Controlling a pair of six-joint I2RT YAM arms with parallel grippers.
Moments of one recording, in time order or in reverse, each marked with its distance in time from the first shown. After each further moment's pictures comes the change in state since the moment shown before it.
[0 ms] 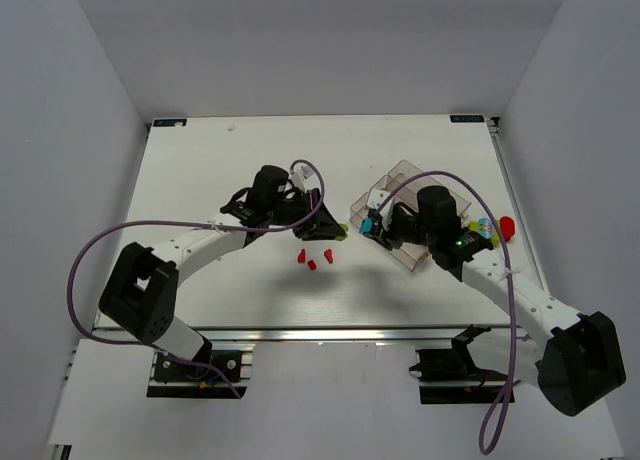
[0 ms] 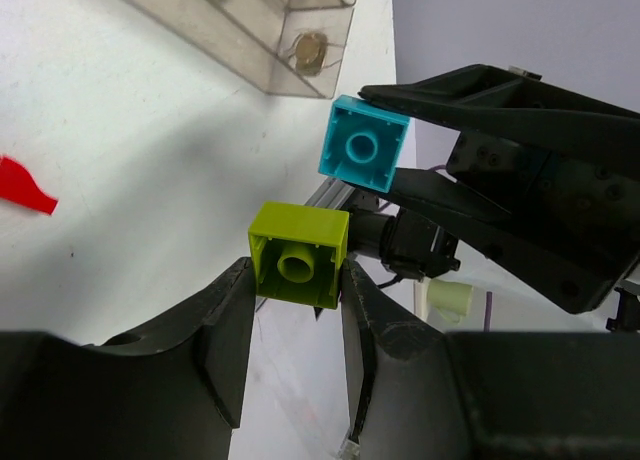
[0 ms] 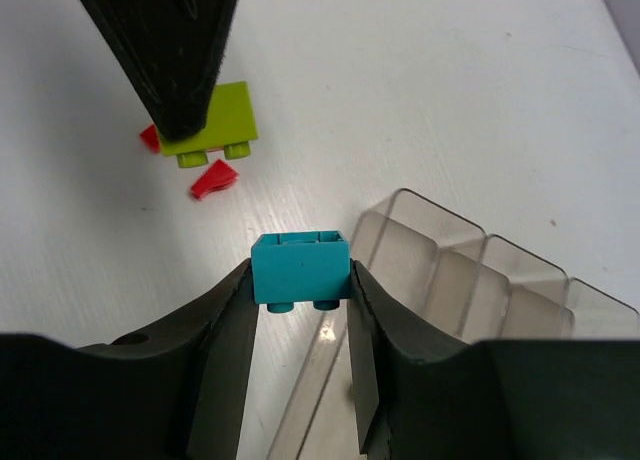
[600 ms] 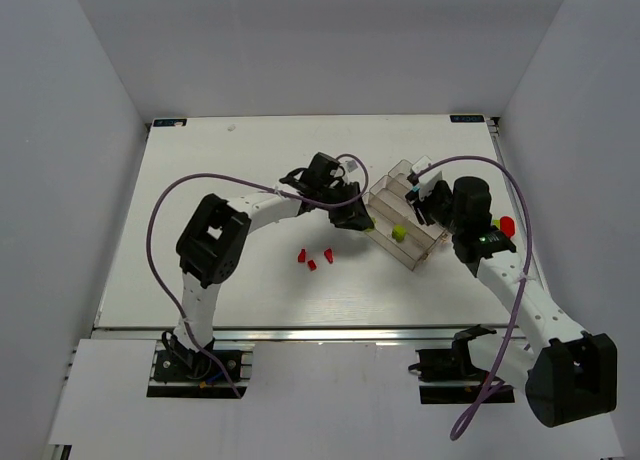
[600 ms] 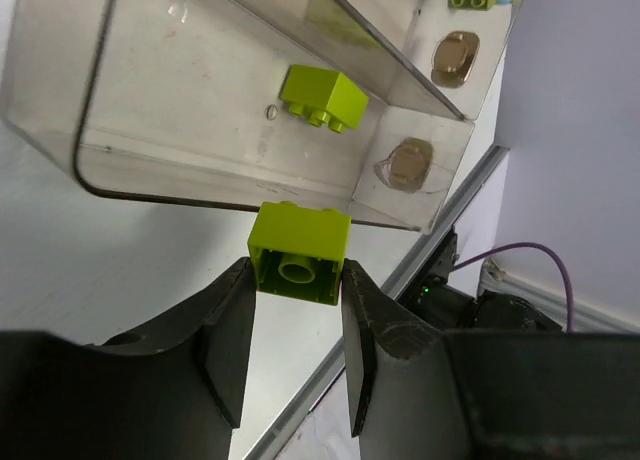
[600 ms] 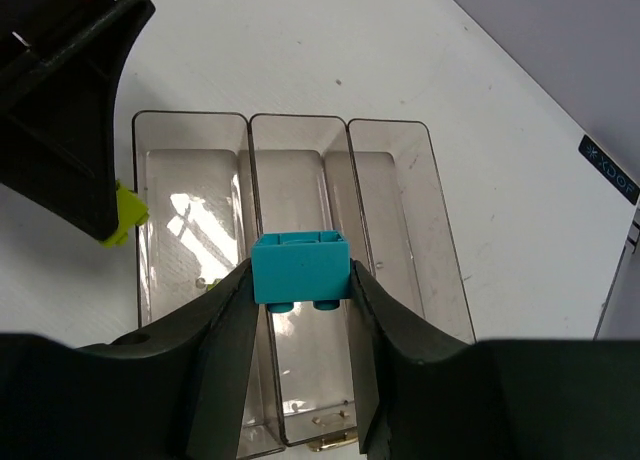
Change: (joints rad) left arm -0.085 0.529 0.495 -0.160 -0.118 0.124; right arm -0.233 -0.059 -0.002 0.074 0.286 0.121
